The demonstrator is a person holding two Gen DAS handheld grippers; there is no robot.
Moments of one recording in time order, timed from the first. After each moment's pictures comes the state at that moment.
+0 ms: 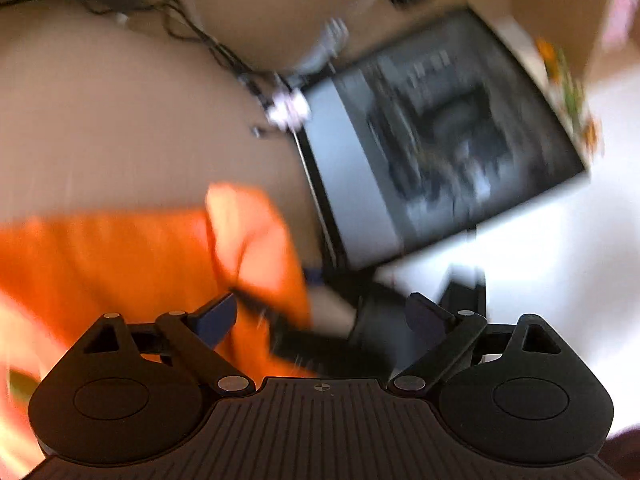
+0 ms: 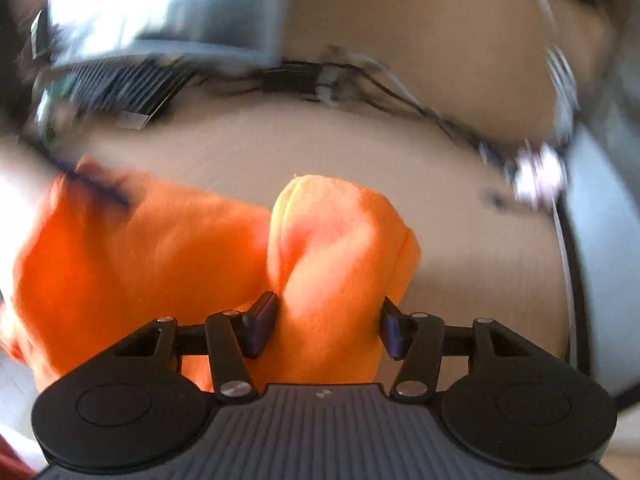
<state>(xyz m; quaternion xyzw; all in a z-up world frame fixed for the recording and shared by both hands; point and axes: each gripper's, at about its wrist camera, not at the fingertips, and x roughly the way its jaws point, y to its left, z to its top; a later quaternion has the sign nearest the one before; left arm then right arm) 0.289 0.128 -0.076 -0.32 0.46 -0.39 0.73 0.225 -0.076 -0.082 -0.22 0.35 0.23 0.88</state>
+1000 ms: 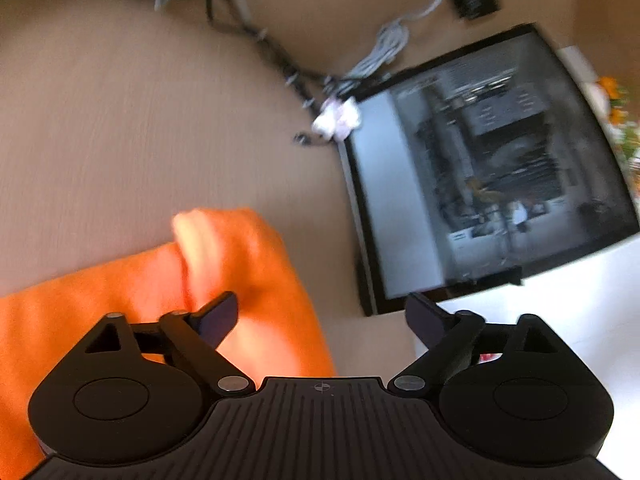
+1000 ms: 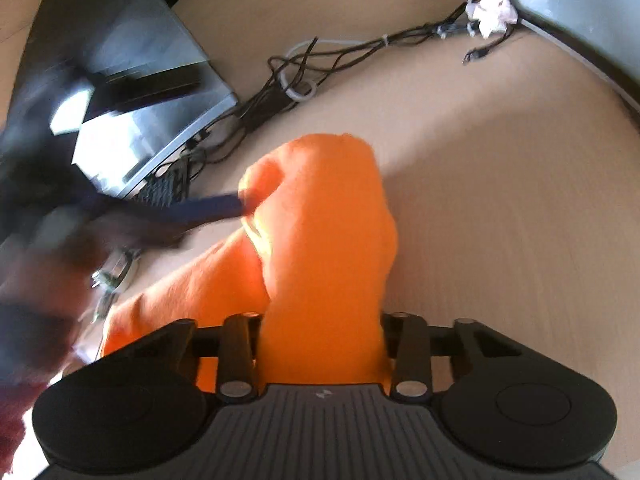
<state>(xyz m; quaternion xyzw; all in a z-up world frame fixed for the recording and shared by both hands) 0.308 0.137 -0.079 -0.32 0.48 -0.34 0.74 0.205 -0.126 -0.102 0.19 0.42 0.20 0.86</state>
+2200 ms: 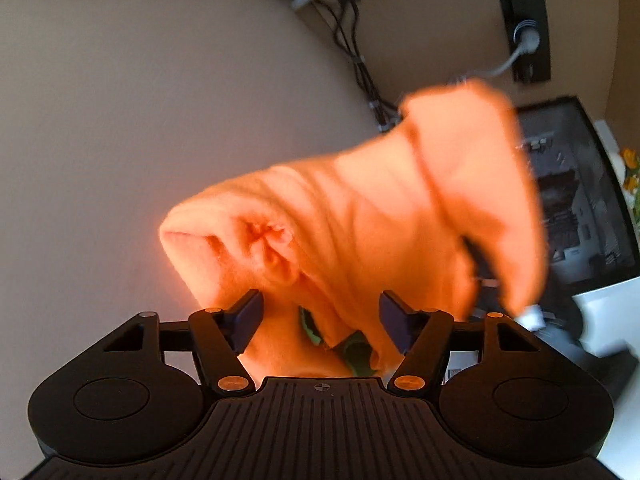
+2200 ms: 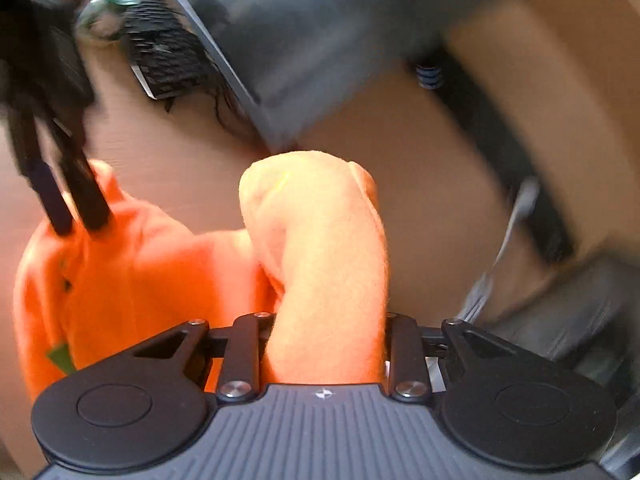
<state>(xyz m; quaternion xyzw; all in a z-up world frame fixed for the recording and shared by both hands) 0.275 0.179 -0.154 -0.40 0.50 -0.26 0.73 0.165 -0.034 -0.040 -0.50 0.13 0.18 0.84</state>
